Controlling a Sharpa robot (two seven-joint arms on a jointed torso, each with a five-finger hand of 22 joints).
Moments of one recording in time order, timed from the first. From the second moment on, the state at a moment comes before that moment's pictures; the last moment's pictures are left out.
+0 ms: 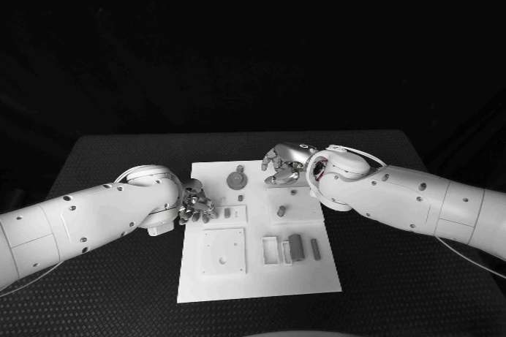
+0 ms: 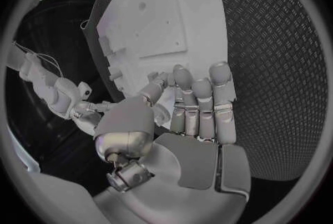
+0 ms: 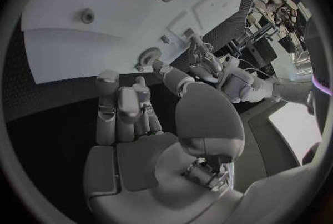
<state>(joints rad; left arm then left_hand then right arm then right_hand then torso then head) 1.27 -0.62 -0.16 1.33 -1.09 0.14 -0.56 0.82 0.05 0.56 -0.26 0.05 1.11 0.04 0.36 0.82 1.28 -0.07 0.86 0.72 1.13 -0.15 1.32 0.57 0.03 1.28 -0.23 0.59 1.31 1.14 -0.68 0.03 1.36 -1.51 -0.22 -0.18 1.07 -0.14 0.62 -0.21 0.15 0.83 0.16 0.23 0.53 1.00 0.05 1.24 1.08 1.29 -0.06 1.40 0.94 0.18 1.25 -0.06 0.89 1.31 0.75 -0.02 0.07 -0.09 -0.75</state>
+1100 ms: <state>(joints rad) 1.27 -0.63 -0.16 1.33 -1.07 0.12 -0.56 0.71 -0.04 0.44 -0.22 0.05 1.11 0.04 0.34 0.84 1.28 -0.07 0.86 0.72 1.12 -0.15 1.32 0.57 0.03 1.27 -0.24 0.59 1.31 1.14 -0.68 0.03 1.36 -1.51 -0.22 -0.18 1.07 -0.14 0.62 -0.21 0.15 0.82 0.16 0.23 0.53 1.00 0.05 1.24 1.08 1.29 -0.06 1.40 0.94 0.18 1.25 -0.06 0.89 1.31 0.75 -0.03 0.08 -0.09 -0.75</state>
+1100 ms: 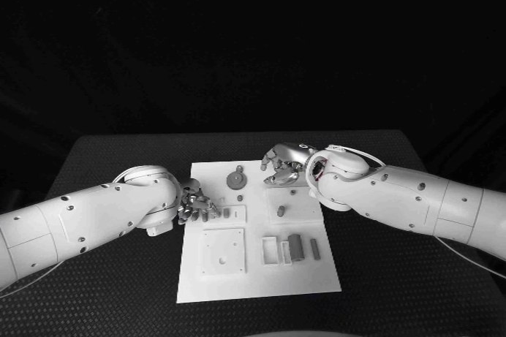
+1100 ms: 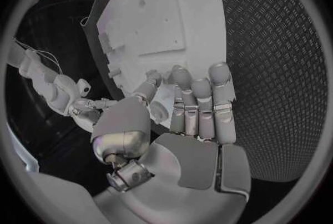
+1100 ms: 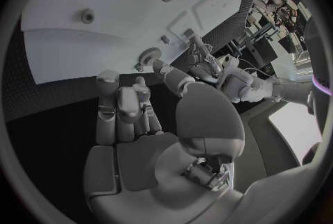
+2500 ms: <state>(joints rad) 1.27 -0.62 -0.13 1.34 -1.23 -0.19 -0.08 1.15 -0.12 0.56 -0.29 0.05 0.90 0.13 0.21 0.68 0.99 0.11 0.29 0.34 0.93 0.02 1.04 0.43 0.06 1.08 -0.08 0.32 1.16 1.14 -0.68 0.03 1.35 -1.51 -0.24 -0.18 1.07 -0.14 0.62 -0.20 0.15 0.83 0.16 0.23 0.53 1.00 0.05 1.24 1.08 1.29 -0.06 1.40 0.94 0.18 1.25 -0.06 0.88 1.31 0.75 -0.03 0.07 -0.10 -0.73</state>
